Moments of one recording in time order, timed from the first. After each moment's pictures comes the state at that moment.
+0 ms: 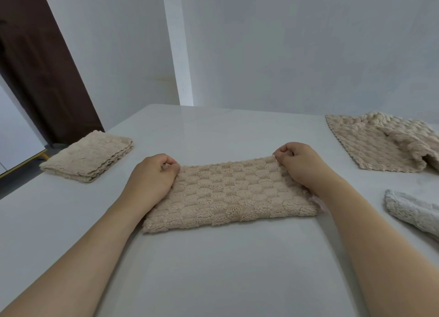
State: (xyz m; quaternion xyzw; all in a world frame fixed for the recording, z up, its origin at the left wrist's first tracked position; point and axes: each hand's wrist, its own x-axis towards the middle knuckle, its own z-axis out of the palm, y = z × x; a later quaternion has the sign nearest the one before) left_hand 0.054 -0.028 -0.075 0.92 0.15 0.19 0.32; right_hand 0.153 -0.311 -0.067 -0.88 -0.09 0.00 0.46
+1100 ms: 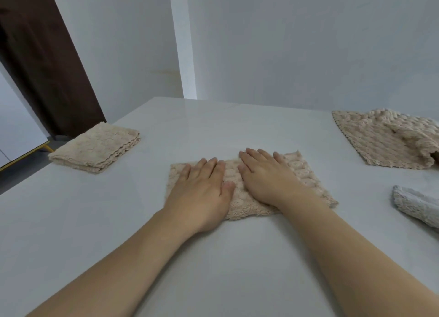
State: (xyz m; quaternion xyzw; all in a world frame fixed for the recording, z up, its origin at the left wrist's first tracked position) left_hand 0.031 -0.097 -0.084 1.00 0.02 0.01 0.07; right_hand 0.113 -0.243 -0.084 -0.97 -0.23 0.01 0.11
